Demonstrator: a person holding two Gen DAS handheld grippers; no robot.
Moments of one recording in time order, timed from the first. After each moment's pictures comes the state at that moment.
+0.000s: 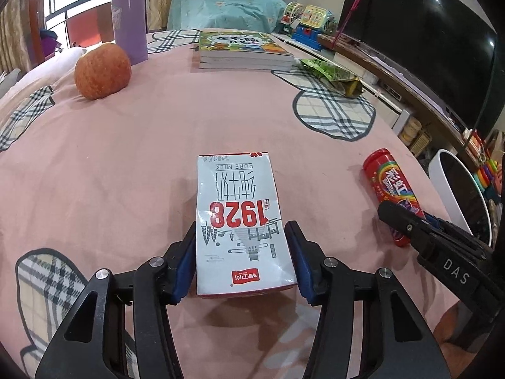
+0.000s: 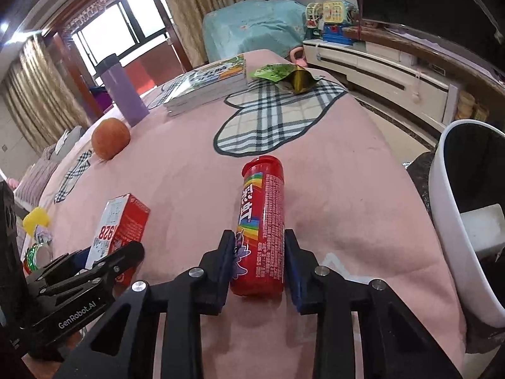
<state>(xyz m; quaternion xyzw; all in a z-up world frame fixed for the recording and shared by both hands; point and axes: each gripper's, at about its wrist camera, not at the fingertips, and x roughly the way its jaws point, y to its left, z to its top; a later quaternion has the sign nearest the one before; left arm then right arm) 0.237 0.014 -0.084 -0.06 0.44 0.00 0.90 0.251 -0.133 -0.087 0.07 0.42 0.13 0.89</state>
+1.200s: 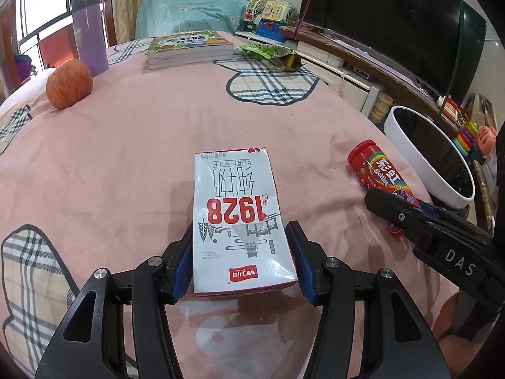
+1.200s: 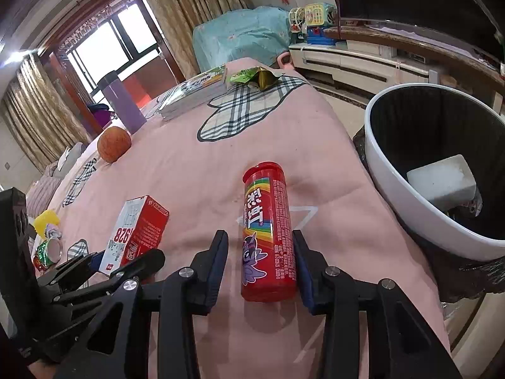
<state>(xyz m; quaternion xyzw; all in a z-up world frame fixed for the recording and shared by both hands) 0.200 -0.043 -0.089 -0.02 0.43 -0.06 0.90 0.201 -0.174 -0.089 0.11 0.41 0.12 0.90</state>
